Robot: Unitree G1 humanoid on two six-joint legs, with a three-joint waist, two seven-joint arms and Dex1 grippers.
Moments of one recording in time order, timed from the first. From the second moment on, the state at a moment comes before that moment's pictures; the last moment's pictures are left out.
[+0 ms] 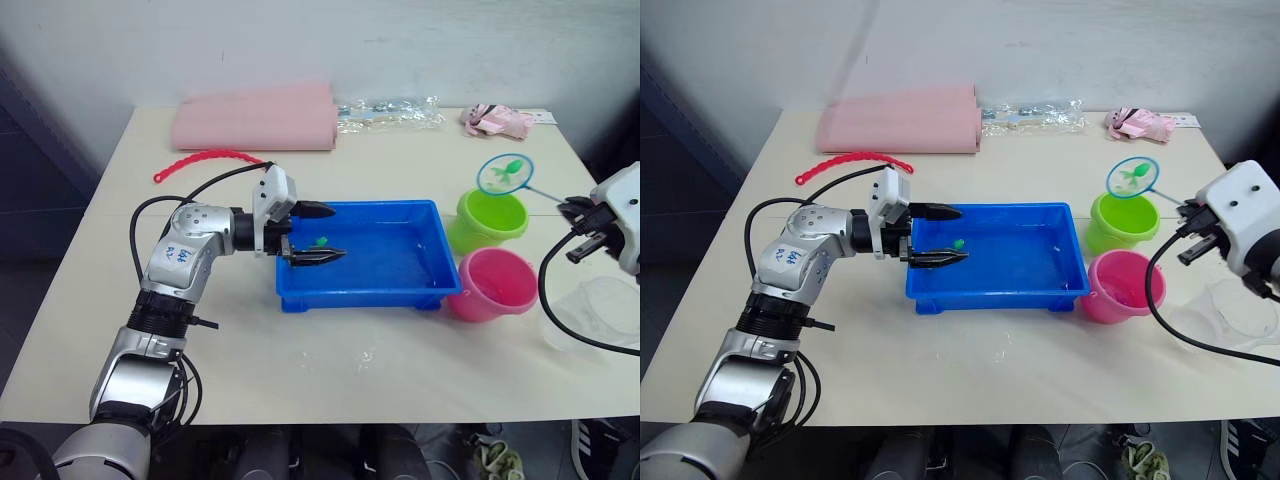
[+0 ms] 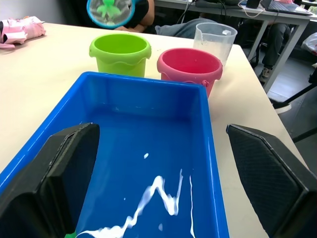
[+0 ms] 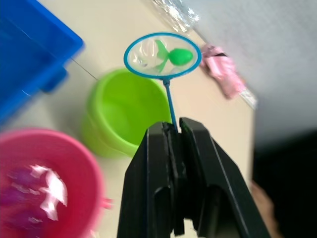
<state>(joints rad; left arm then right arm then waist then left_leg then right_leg) -0.80 0.45 -0.13 0.21 -0.33 0.37 -1.08 -0.12 -1.16 -0.36 -0.26 0.12 0.43 0.60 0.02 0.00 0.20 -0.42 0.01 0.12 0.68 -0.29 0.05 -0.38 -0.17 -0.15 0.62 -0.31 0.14</state>
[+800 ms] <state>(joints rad) -0.77 0.53 -0.09 0.16 -0.33 0.42 -1.06 -0.20 -1.10 -0.26 -0.14 0.13 0.22 0.65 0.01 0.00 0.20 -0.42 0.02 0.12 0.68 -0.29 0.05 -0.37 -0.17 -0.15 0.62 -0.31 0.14</state>
